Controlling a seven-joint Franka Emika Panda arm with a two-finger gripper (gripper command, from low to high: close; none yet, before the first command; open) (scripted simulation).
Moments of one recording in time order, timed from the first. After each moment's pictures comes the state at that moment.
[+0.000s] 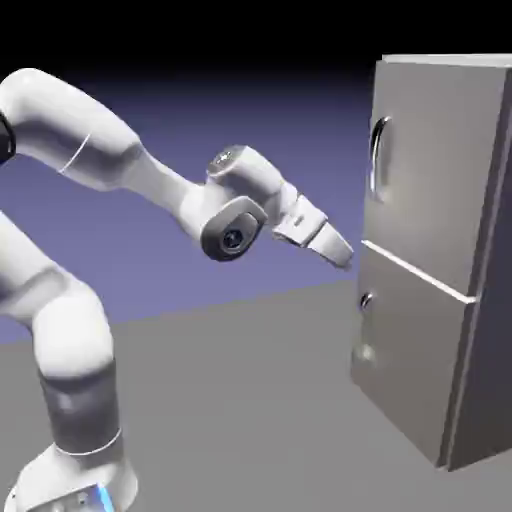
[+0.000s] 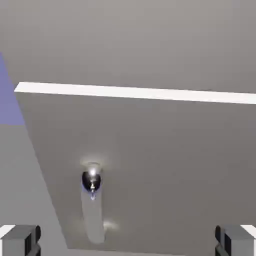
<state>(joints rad) 0.10 -0.48 -0.10 -2.79 0.12 3.02 0.68</state>
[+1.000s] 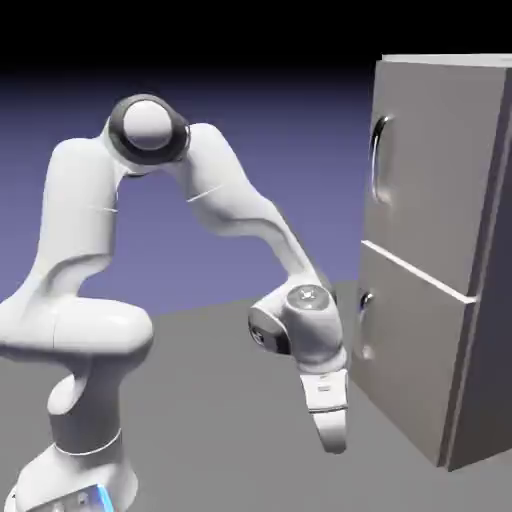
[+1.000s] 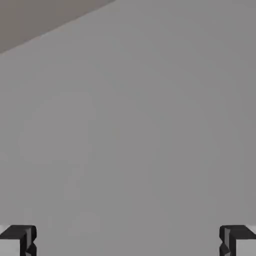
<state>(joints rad) 1.12 0.51 -1.19 -2.59 1.42 2.79 -0.04</state>
